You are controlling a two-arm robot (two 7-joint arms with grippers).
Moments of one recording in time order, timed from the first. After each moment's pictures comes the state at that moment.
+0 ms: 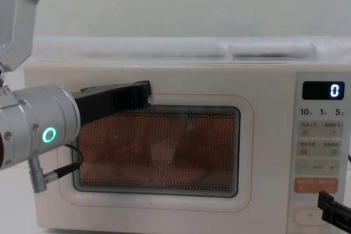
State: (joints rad) left arm -0.24 0.26 0.30 -1.70 -0.45 0.20 -0.16; right arm -0.14 0.11 -0.10 -1.67 0.13 -0.13 0.16
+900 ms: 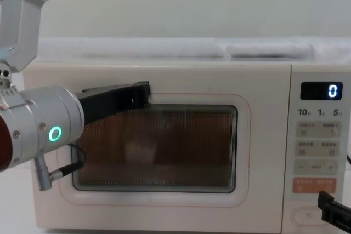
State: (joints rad) left arm -0.26 0.22 0.28 -1.67 -0.42 0.21 -0.16; right arm -0.14 0.11 -0.10 -1.67 0.13 -0.13 0.16
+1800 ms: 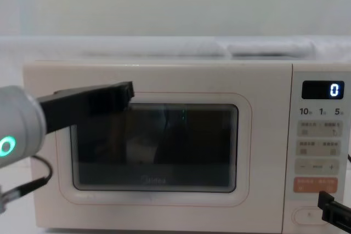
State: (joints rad) left arm -0.09 0.28 0.23 -1.87 -0.44 0.23 -0.15; right arm -0.14 0.11 -0.10 -1.67 0.13 -0.13 0.16
